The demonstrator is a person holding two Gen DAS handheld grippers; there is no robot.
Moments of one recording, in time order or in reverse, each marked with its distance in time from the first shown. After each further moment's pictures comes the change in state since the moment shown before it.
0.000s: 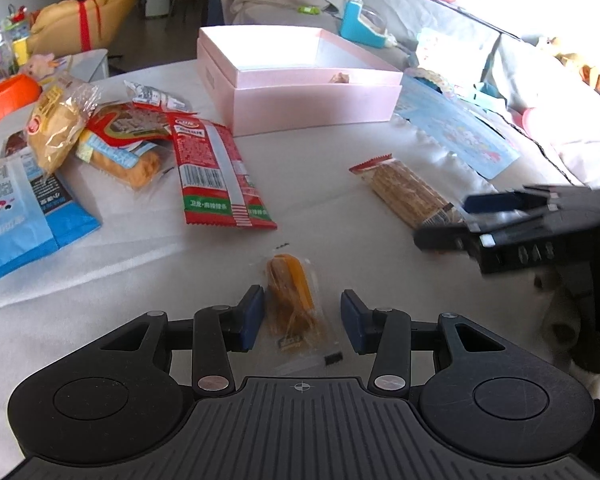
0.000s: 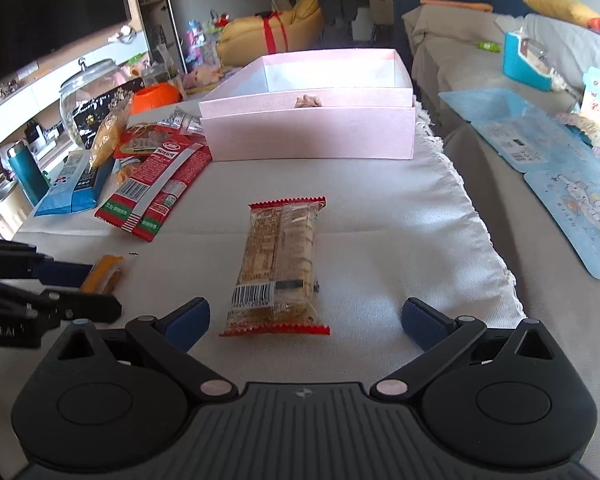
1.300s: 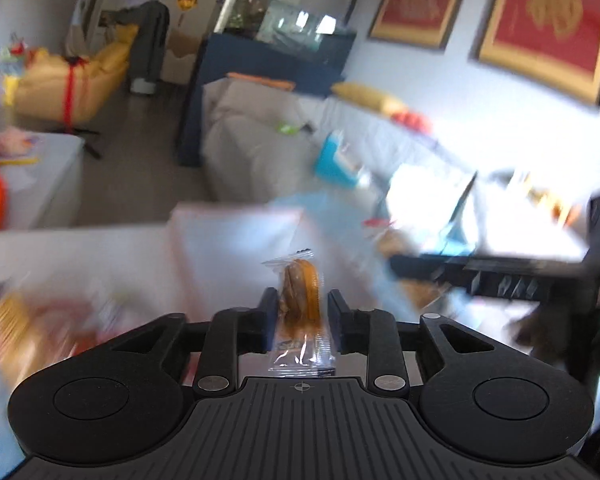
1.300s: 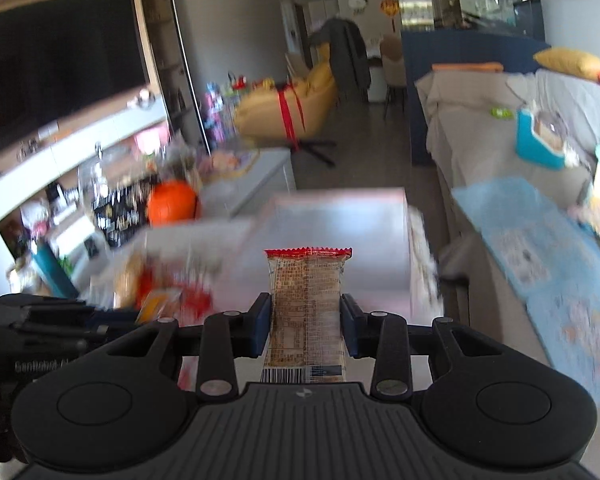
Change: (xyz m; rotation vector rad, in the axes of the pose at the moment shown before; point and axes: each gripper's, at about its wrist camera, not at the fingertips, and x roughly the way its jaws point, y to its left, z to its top) left arm -0.002 0.039 0.162 -0.126 -0.338 -0.196; right arm -0.032 -0.015 0.150 -0.003 -0.233 0.066
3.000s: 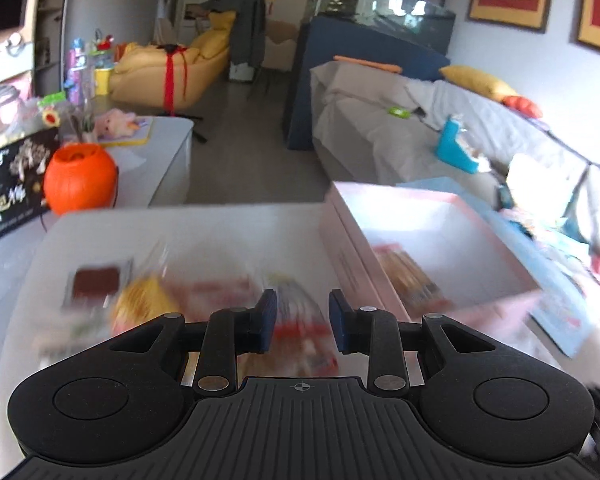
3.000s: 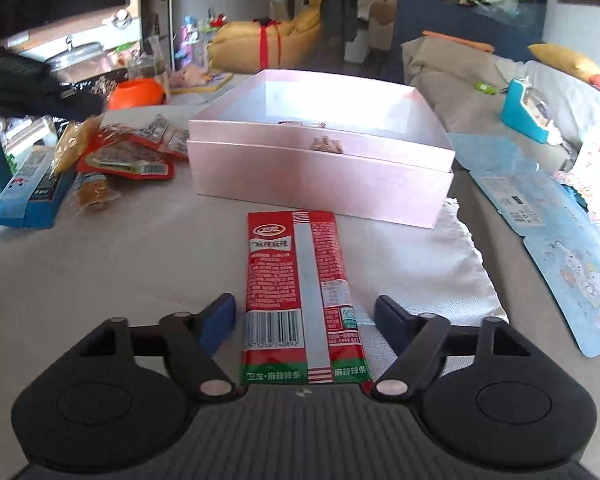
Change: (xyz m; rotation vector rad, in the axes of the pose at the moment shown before) left arm 0.010 0.069 -0.014 0.004 0.049 0.387; right arm 0.043 0.036 -0.132 -0.121 0.169 -0.185
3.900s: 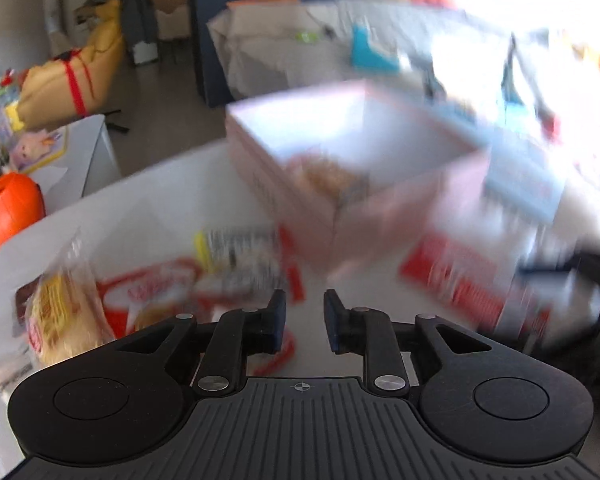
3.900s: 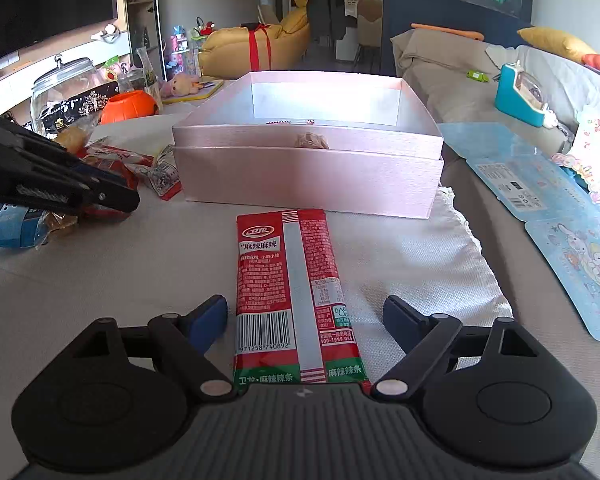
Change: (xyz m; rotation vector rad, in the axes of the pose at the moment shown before) left arm 0.001 -0.038 -0.034 0.283 0.138 -0.160; right arm 0.005 -0.005 0.000 0.051 0.001 0.011
